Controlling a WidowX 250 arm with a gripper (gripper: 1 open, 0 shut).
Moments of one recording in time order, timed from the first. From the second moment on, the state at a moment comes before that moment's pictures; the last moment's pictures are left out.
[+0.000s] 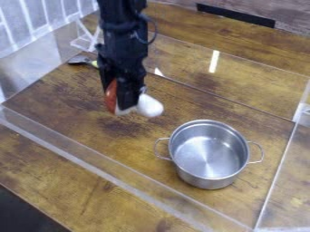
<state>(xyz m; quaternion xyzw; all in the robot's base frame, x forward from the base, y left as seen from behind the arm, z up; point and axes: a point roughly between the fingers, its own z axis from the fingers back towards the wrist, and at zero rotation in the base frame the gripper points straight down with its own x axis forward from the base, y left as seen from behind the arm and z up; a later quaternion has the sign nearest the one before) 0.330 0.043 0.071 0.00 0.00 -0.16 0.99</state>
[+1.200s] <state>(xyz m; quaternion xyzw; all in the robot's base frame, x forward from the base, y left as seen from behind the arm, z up) 0.342 0.057 0.037 -0.02 -0.01 -0.16 0.99</state>
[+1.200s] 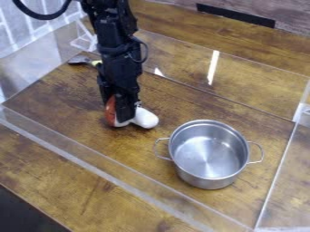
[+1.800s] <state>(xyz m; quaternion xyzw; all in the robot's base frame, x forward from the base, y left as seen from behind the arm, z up) 0.342 0.064 0.045 -0.03 -0.01 -0.21 0.98</state>
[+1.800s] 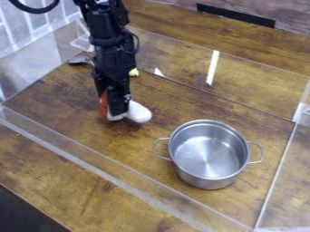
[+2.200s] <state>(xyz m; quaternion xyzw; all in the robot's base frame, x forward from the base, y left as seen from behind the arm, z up) 0.341 0.064 0.051 -0.04 0.01 -0.20 0.98</state>
